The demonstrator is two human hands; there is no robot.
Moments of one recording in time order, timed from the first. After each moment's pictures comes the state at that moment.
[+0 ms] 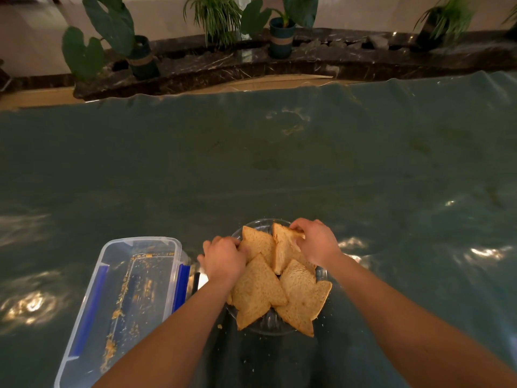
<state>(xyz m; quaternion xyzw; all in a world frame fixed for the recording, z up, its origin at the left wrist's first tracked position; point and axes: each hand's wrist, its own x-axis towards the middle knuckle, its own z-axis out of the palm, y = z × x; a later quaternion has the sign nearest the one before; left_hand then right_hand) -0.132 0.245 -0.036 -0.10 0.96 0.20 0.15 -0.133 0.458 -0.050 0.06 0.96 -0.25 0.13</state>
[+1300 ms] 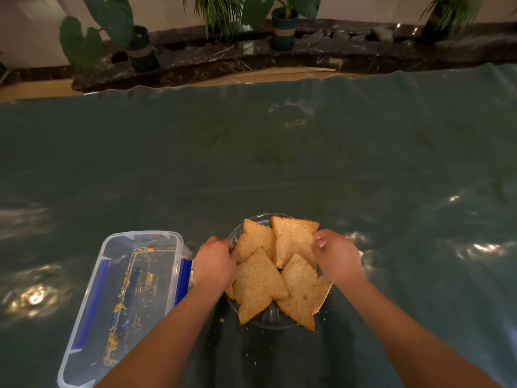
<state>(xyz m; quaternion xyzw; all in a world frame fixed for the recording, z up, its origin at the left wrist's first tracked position) -0.120 0.216 -0.047 -0.02 0.97 0.20 0.13 -0.082 0.464 -0.045 0.18 0.94 -0.29 0.04</state>
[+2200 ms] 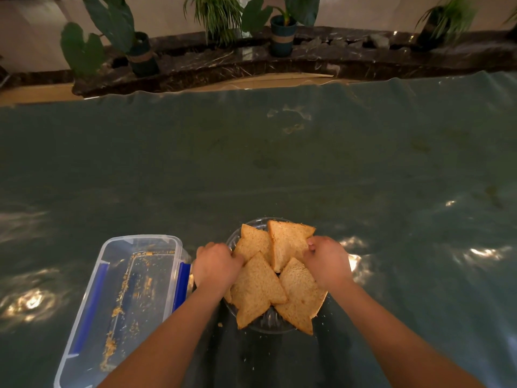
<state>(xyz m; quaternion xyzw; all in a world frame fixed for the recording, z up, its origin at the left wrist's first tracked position) -0.123 0.222 -0.041 -0.09 0.96 0.20 0.19 -0.088 0.450 -0.038 0.16 0.95 -0.26 0.08</state>
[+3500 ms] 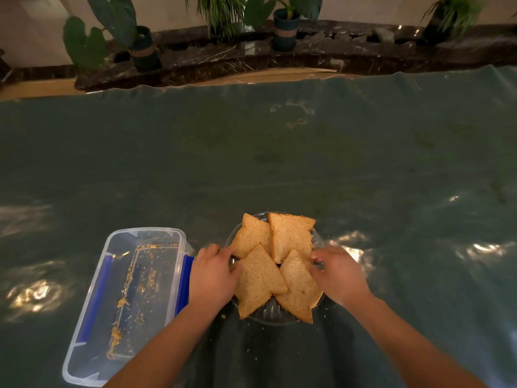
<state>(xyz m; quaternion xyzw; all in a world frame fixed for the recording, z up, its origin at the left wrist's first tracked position) -0.084 0.202 -0.037 0.02 0.97 0.20 0.10 -0.047 0.464 -0.045 0.06 0.97 -0.23 0.08</state>
